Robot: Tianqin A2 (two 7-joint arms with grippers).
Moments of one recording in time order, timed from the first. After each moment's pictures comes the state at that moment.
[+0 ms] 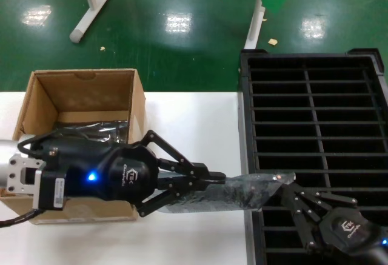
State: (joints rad) left arm -0.66 -0.66 1.82 -1.29 -2.01 1.49 0.71; right arm -0.22 0.45 -1.51 1.73 2.13 -0.74 -0.15
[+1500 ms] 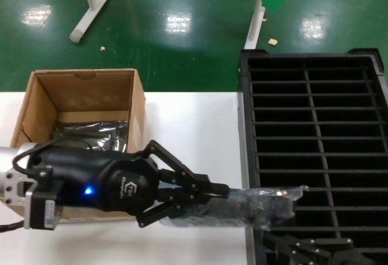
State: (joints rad) left arm -0.65 -0.64 1.82 -1.25 -2.05 1.57 0.86; right arm -0.25 0.61 -1.52 1.68 2.21 -0.98 -0.10
